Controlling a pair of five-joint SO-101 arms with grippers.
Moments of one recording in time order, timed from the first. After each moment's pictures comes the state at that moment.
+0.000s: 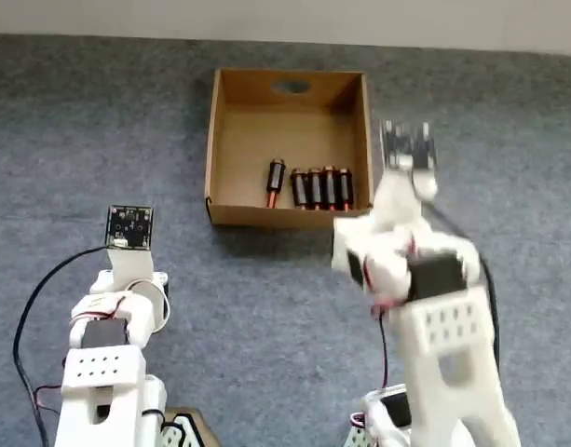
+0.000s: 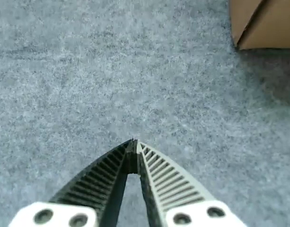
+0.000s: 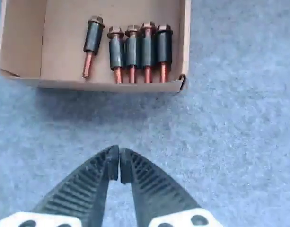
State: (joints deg) left arm -12.6 -66.0 86.5 38.6 -6.6; right arm -18.3 -49.5 37.4 73.0 -10.9
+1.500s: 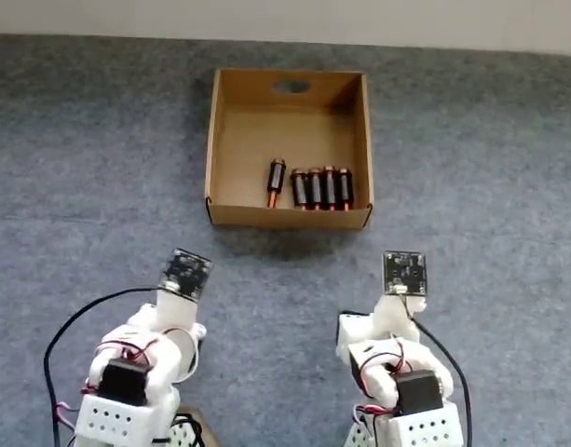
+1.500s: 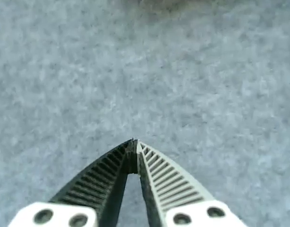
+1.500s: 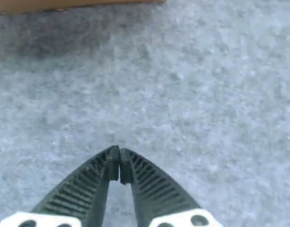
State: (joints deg) left arm 3.6 -103.8 96.1 76.4 -6.9; right arm -14.6 -104.6 95.7 70.6 -10.9
